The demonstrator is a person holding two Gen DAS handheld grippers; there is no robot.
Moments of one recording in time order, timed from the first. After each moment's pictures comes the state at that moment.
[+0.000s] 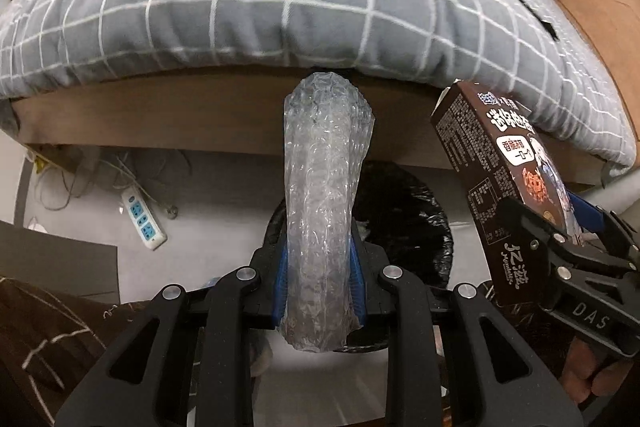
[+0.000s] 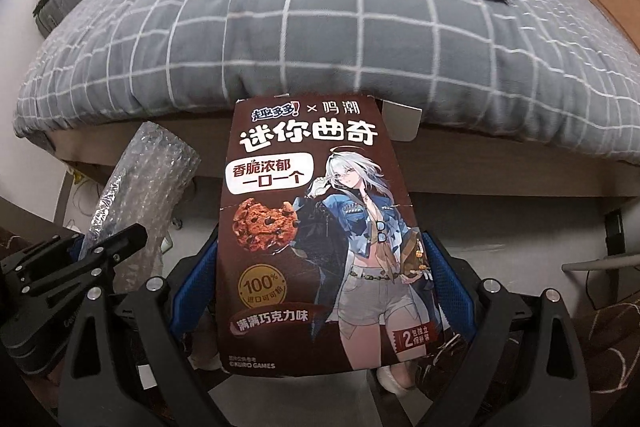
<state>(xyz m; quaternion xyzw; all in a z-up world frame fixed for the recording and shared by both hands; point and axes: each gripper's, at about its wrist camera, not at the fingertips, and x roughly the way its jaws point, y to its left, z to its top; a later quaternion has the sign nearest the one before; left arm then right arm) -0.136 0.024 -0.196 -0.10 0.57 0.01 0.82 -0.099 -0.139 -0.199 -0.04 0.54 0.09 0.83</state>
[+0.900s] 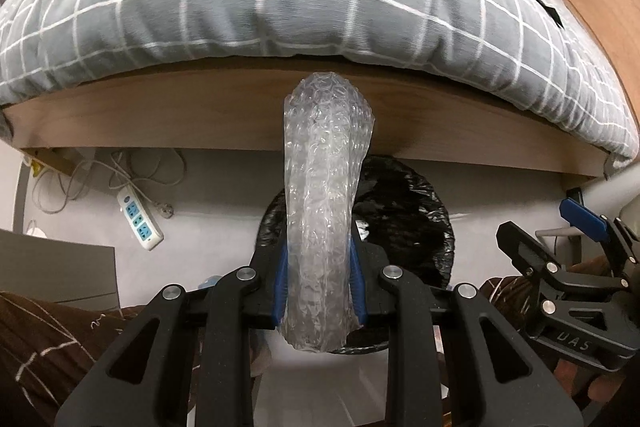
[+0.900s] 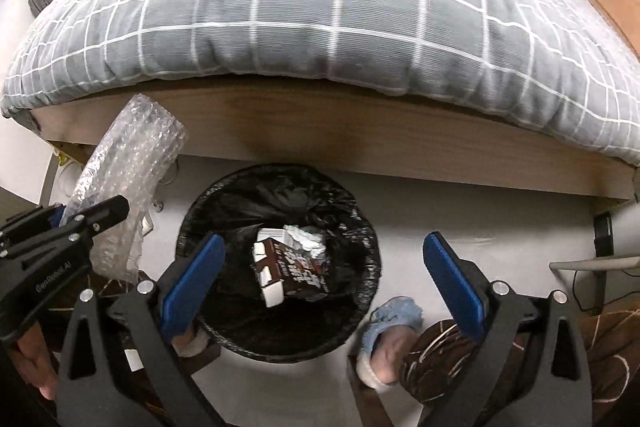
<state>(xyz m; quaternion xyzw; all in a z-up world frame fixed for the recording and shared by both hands) -0.124 0.005 -0.207 -0.09 0.58 0.00 0.81 -0.104 -0.158 -0.219 -0.07 0.55 0.08 0.83</state>
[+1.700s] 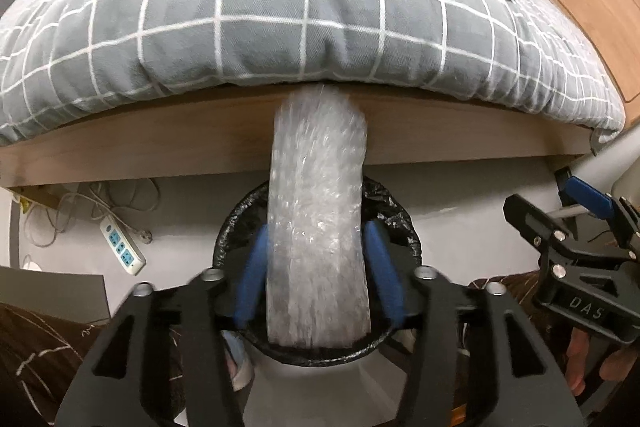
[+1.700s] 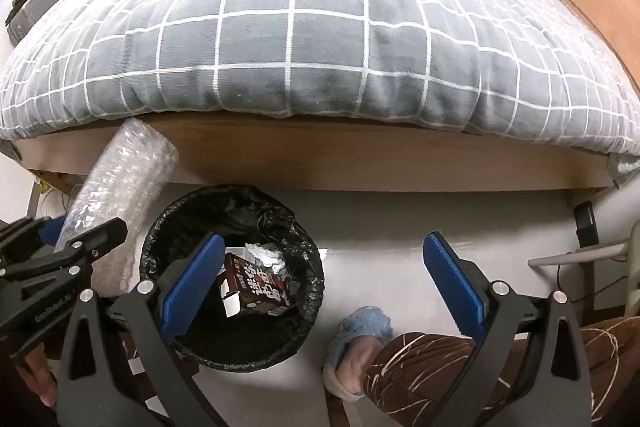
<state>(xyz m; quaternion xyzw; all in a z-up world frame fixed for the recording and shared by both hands) -0.115 -0.049 -0.199 -0.06 0.56 -0.04 0.83 -0.097 -0.214 -0.200 -0.05 0.53 0.03 0.85</state>
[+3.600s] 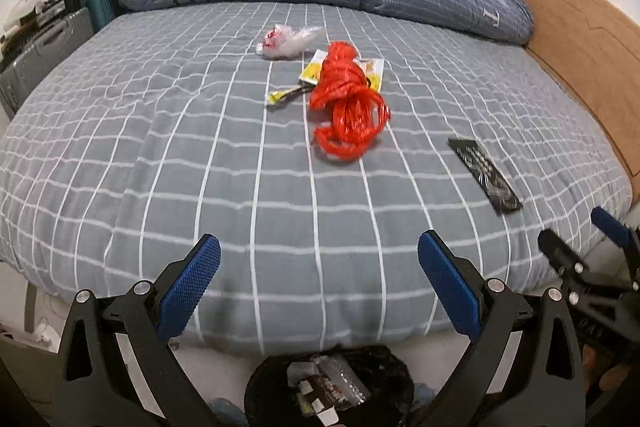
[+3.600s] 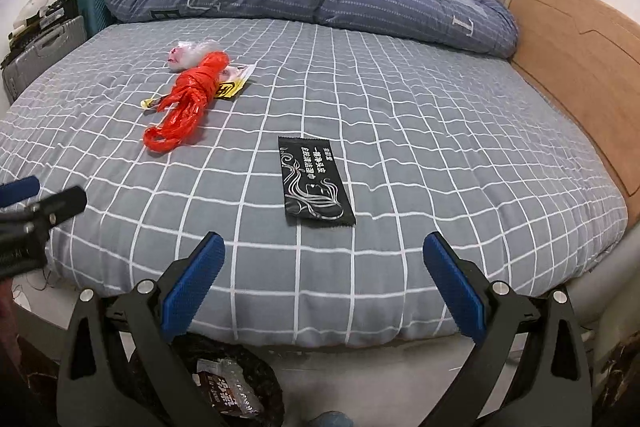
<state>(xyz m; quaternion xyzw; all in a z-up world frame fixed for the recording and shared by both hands) 0.007 -0.031 -0.073 -0.05 0.42 0.01 0.91 0.008 -0.231 -0.089 -0.08 0.38 0.00 0.92</state>
